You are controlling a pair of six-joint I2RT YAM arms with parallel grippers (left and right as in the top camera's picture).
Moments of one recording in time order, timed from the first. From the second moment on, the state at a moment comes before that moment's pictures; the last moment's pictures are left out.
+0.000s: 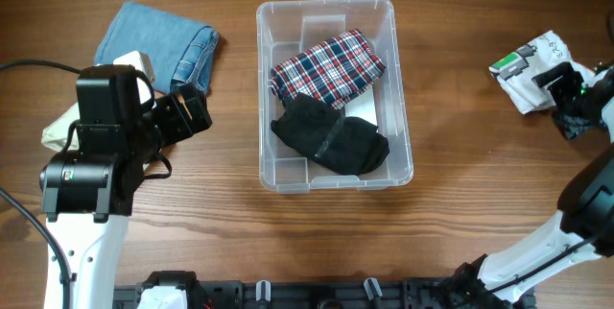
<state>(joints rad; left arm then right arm) -0.04 1.08 1.18 -0.96 0.06 -0.41 -0.65 2.00 1.35 -0.53 -0.32 0.41</state>
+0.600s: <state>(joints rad) -0.04 1.08 1.18 -0.96 0.06 -0.41 -0.65 2.03 1.33 -0.44 -0.55 0.39</state>
